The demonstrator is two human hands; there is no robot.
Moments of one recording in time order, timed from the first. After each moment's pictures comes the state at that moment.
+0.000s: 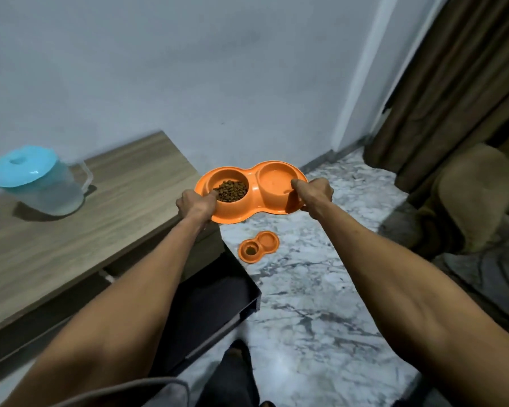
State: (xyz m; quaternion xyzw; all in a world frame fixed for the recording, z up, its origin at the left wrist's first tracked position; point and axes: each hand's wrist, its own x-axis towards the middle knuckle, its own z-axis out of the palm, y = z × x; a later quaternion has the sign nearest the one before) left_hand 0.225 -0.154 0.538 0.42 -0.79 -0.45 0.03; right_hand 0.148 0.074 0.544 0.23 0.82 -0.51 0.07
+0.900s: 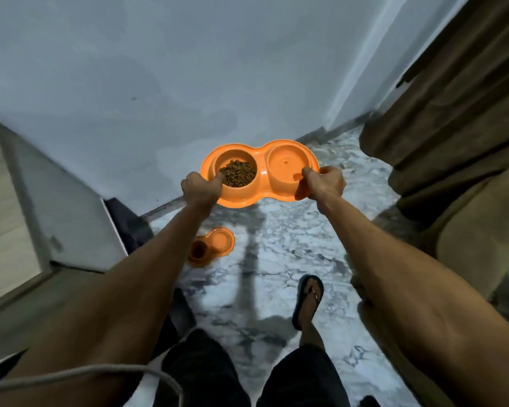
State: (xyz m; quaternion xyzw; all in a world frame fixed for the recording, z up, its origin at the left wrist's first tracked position) left_hand -0.146 -0.005 0.388 0.44 -0.75 -0.49 -0.01; right_hand -0.214 0.225 0.432 0.24 0.83 -0.49 0.07
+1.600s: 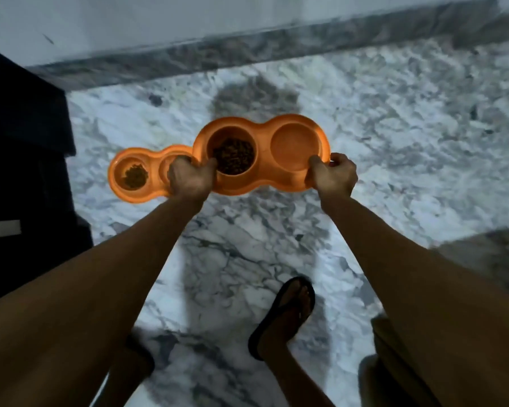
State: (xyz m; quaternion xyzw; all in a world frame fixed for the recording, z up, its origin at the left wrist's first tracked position) left_hand -0.254 0.107 -0.124 0.64 -0.63 -0.45 0.00; right_hand -0.395 0.290 -0.116 0.18 0.87 -0.40 0.23
